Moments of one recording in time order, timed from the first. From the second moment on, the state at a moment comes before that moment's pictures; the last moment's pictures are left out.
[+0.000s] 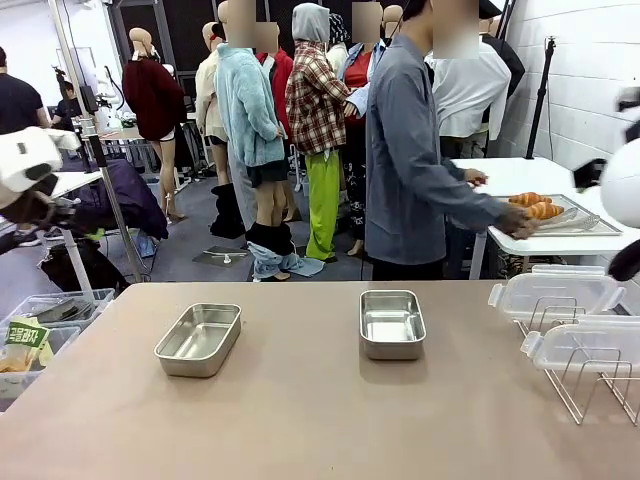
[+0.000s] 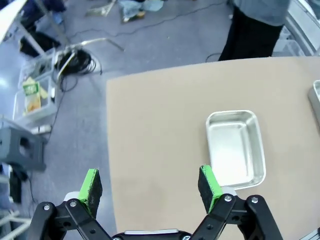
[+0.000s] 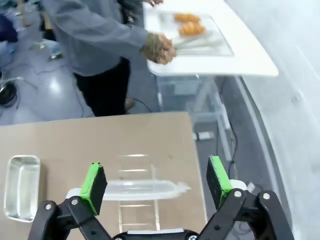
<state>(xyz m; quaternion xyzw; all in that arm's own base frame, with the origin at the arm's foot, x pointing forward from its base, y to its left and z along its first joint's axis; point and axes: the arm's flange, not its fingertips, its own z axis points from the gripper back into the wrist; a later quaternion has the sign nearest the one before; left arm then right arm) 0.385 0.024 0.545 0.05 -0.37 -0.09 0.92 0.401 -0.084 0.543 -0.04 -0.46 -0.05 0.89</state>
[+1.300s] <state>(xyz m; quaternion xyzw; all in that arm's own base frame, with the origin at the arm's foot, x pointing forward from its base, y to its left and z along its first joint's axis) 0.377 0.084 0.530 0.01 -0.34 -0.02 0.94 0.408 -0.124 0.507 -0.01 -0.43 -0.10 0.90</state>
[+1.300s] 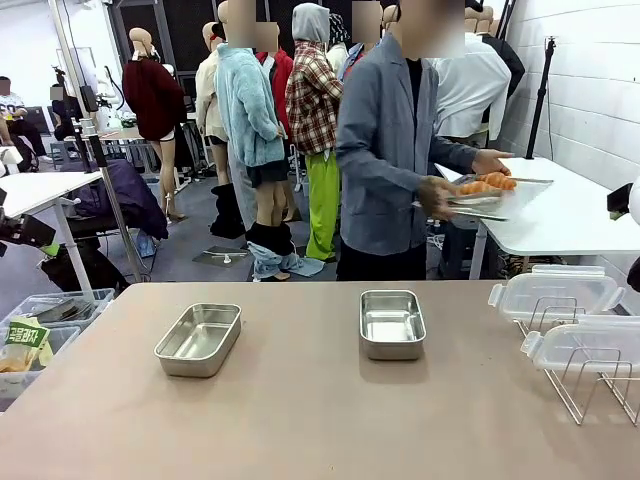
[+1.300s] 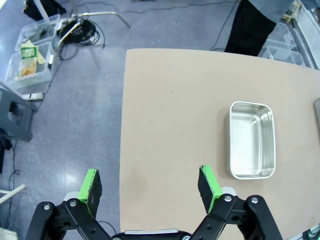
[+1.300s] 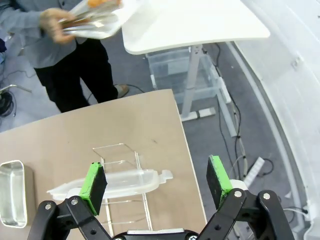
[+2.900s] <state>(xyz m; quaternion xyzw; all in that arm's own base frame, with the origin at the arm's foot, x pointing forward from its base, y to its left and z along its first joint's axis) 0.377 0.084 0.530 0.01 -0.34 -0.02 0.94 0.408 -0.124 0.507 -0.01 -0.43 -0.10 0.90</state>
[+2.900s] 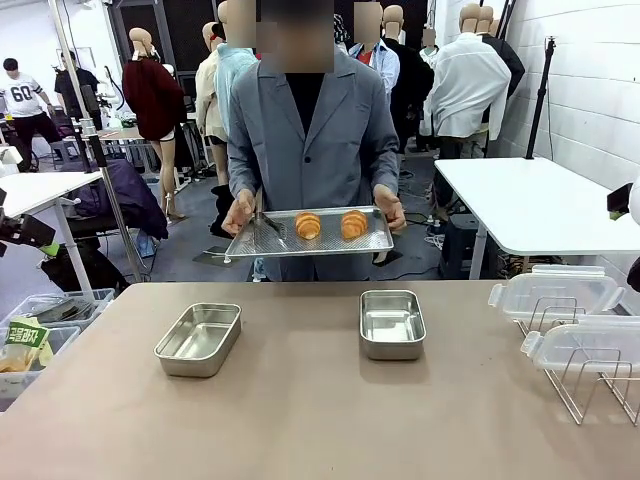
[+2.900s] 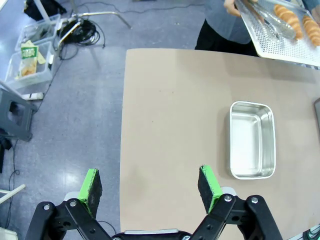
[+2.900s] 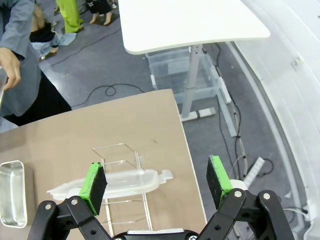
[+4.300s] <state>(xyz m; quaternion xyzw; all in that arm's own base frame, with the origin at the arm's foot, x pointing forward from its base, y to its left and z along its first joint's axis) 0.377 0.084 0.530 0.01 -0.34 -0.02 0.94 0.408 -0.124 0.507 -0.01 -0.43 -0.10 0.90</state>
